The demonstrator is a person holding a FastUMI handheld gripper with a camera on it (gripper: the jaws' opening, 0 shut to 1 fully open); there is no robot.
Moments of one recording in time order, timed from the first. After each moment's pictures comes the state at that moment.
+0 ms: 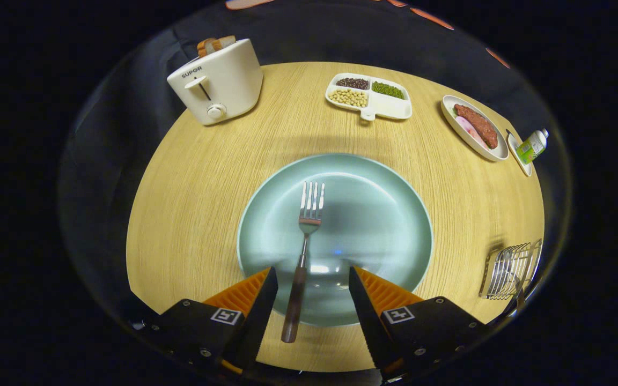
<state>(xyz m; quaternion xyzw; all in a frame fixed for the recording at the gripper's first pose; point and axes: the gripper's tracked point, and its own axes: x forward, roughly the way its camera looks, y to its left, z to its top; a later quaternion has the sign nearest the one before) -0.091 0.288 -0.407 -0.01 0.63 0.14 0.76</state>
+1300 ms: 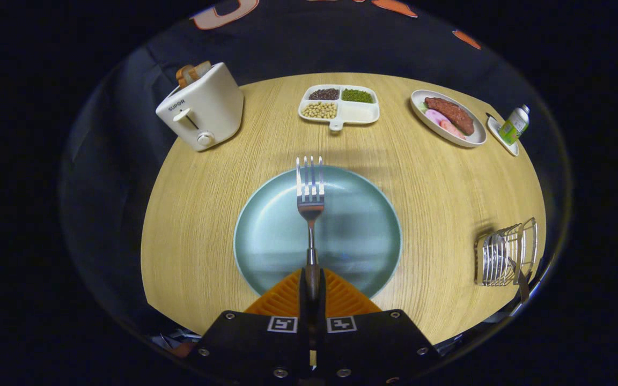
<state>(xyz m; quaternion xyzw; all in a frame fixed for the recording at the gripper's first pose) -0.083 0.246 -0.366 0.06 0.61 0.10 0.78</state>
